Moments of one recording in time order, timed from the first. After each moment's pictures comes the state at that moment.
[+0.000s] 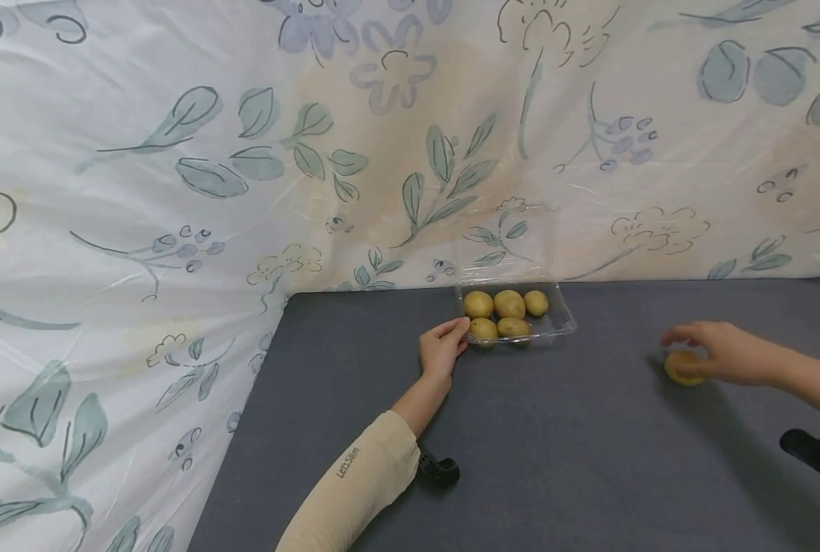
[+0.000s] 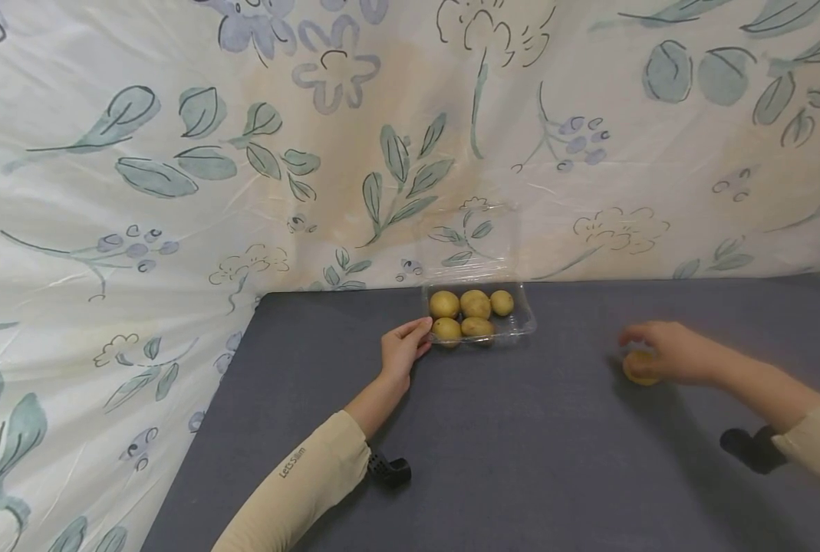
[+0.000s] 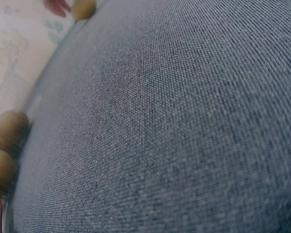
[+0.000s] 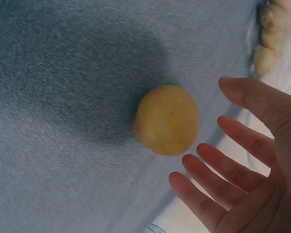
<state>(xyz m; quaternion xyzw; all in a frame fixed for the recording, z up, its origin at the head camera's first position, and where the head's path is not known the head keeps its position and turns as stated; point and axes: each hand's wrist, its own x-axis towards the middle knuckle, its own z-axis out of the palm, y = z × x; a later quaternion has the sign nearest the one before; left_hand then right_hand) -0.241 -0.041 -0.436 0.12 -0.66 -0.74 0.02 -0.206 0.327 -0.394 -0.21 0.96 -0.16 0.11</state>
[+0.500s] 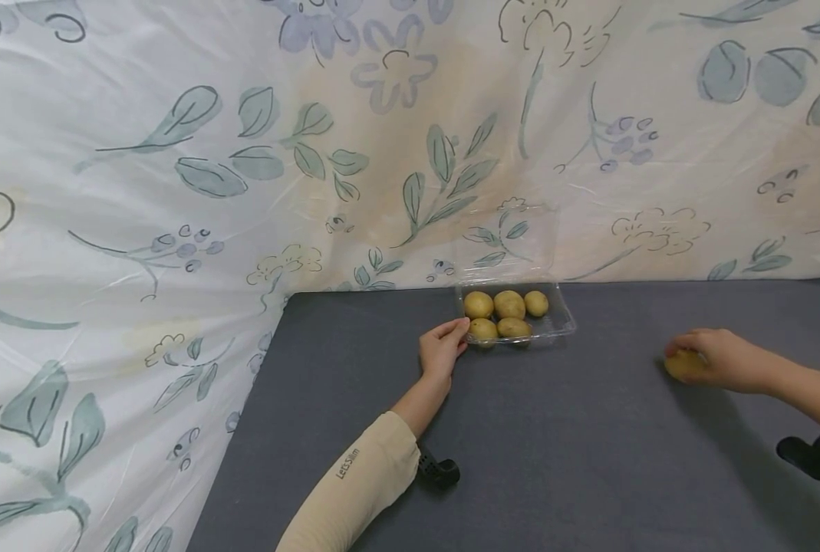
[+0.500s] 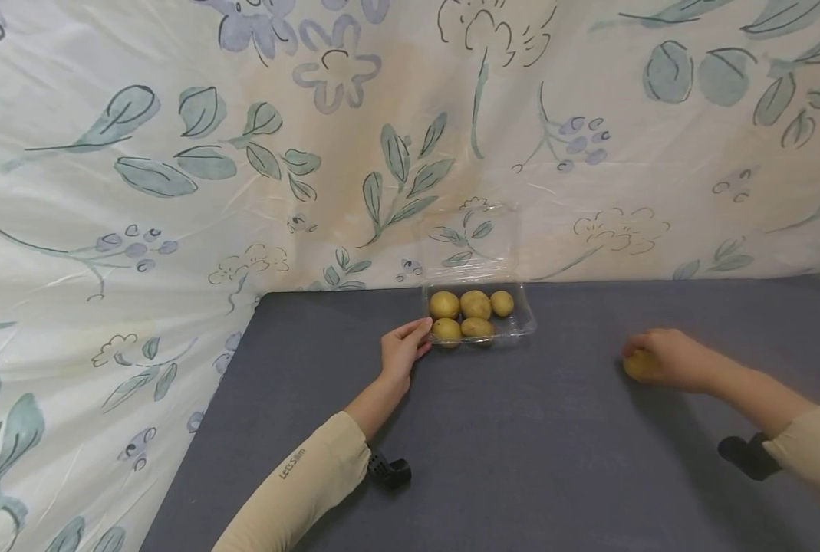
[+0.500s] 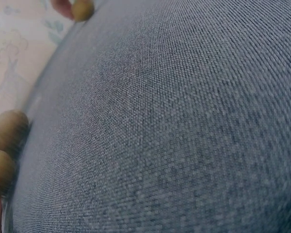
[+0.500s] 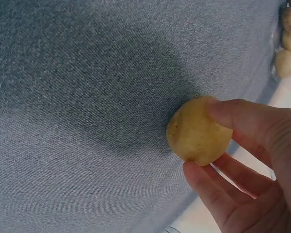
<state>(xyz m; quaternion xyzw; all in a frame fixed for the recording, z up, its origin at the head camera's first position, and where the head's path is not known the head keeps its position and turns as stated) -0.232 -0.040 -0.424 0.13 -0.66 -0.74 0.03 -0.209 0.329 -0.411 -0.21 0.97 -0.11 0.09</state>
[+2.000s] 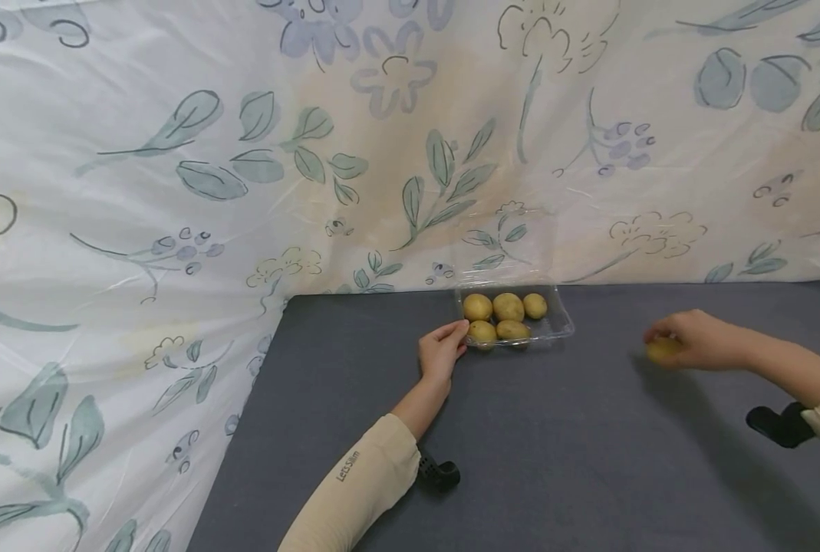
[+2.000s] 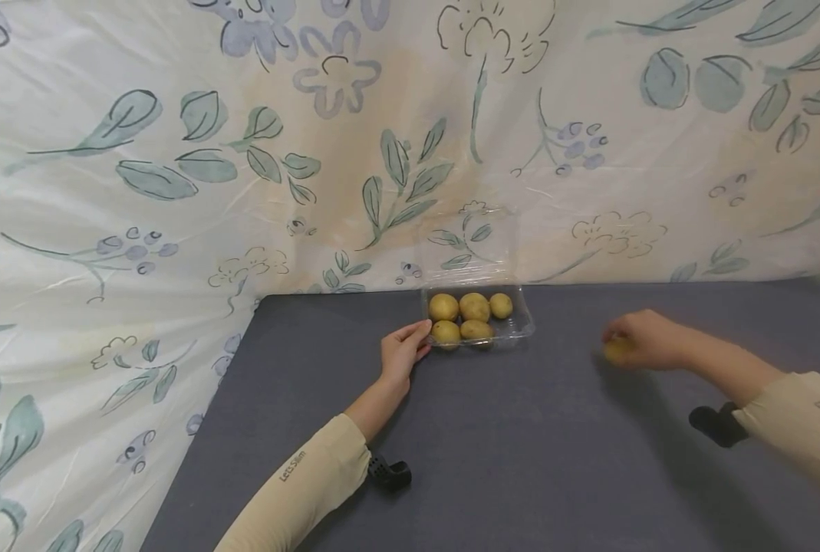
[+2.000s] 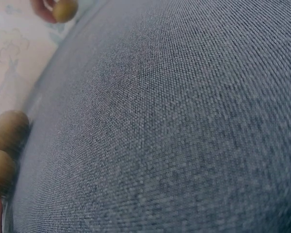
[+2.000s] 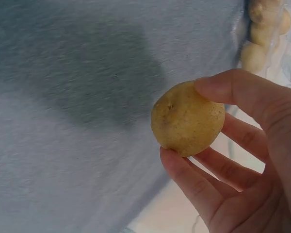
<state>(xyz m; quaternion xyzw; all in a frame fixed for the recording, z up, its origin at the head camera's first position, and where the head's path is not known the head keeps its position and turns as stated) -0.250 -0.040 -0.454 0.13 -0.65 -0.75 0.03 -0.226 0.308 -0.381 -0.24 0.95 -0.16 0.13</state>
